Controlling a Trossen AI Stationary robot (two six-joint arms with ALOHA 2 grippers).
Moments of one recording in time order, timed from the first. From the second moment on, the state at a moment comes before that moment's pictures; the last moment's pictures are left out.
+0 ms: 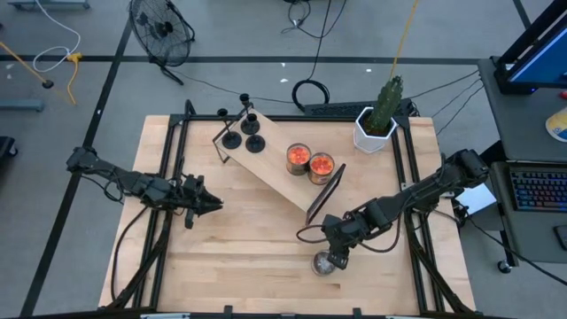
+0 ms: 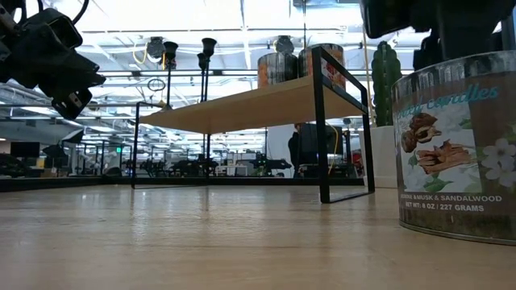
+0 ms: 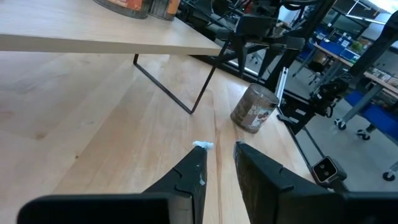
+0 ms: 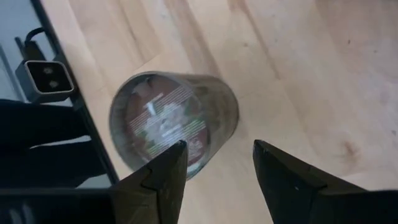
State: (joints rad) left arm -0.38 0.26 0.10 -0.03 -0.27 -0.50; right arm 0.44 1.54 1.09 -0.65 -0.11 0.98
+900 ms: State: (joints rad) left arm -0.38 0.26 0.10 -0.03 -0.27 -0.50; right arm 0.44 1.54 1.03 -0.61 -0.13 0.96
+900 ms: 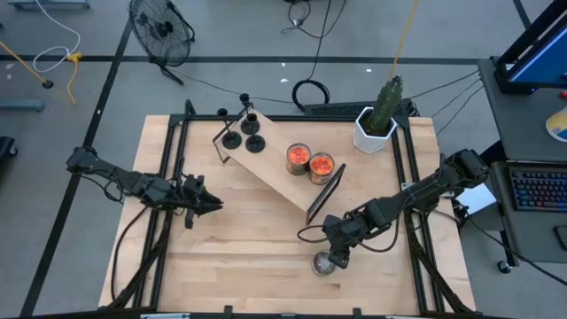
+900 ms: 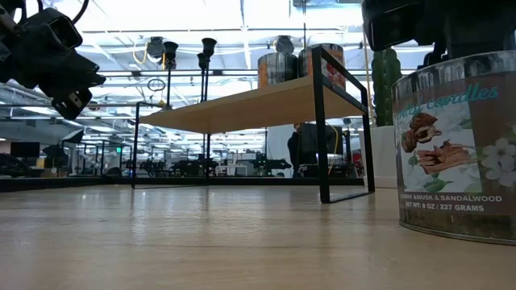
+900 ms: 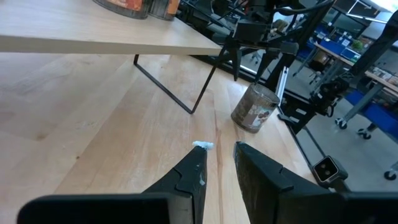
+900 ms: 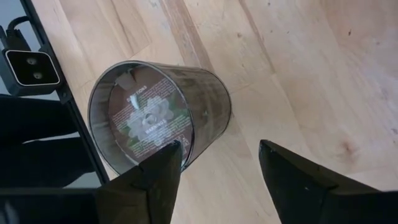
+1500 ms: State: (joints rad) left arm -0.38 0.26 0.10 -0.03 -0.27 -0.47; right arm 0.44 1.61 1.03 -0.55 -0.16 0.96
